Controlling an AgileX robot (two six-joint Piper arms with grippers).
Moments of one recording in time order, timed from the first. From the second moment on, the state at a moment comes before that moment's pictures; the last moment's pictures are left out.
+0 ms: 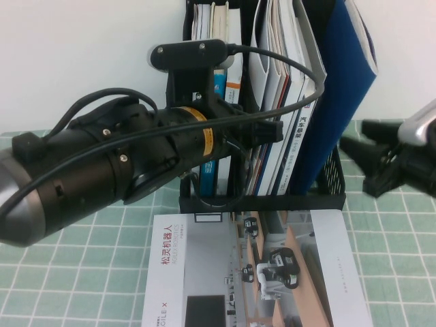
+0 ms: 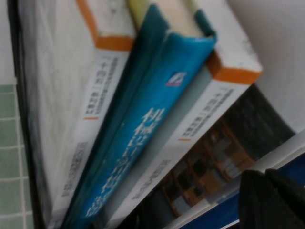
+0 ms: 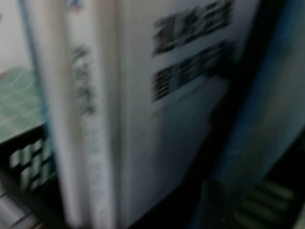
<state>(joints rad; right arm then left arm) 0.11 1.67 -0.67 -0.76 -0.88 0.43 -0.70 1.56 -1.20 0.58 0.29 -1.03</state>
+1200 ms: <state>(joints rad) 0.23 1.81 -0.68 -0.34 -1.07 0.31 -0.73 1.62 -1.20 0.42 -0.04 -1.11</state>
